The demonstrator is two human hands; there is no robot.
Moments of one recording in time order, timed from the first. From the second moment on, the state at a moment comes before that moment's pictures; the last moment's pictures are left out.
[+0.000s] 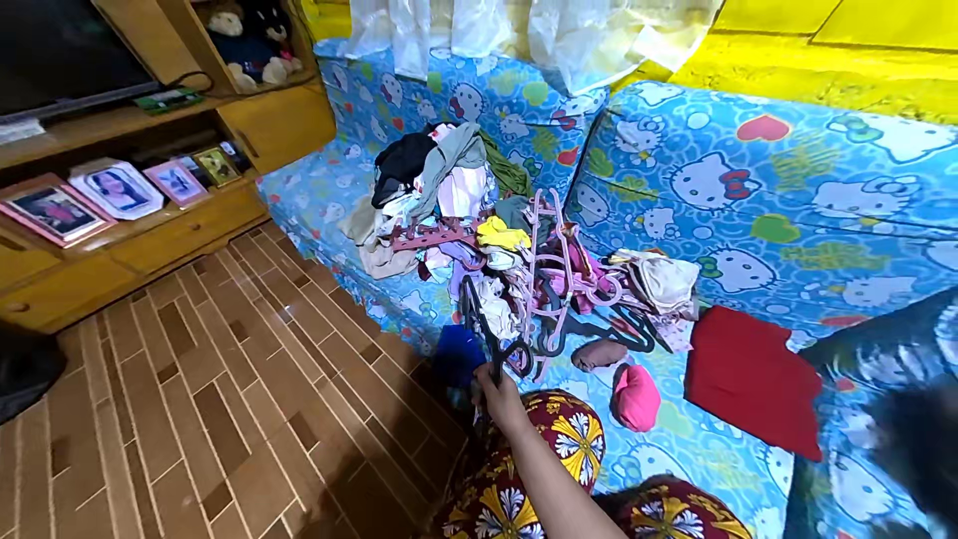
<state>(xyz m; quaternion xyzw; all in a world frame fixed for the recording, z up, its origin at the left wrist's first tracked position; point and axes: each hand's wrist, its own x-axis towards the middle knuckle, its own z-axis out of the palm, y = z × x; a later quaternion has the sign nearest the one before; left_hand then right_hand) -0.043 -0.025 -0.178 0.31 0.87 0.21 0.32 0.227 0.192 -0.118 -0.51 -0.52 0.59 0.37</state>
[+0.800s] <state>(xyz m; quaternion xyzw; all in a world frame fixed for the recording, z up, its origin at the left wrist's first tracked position) -0.043 0.192 0.115 0.75 0.44 0.49 0.05 0.197 0.189 -0.122 -0.59 -0.41 0.65 0.26</state>
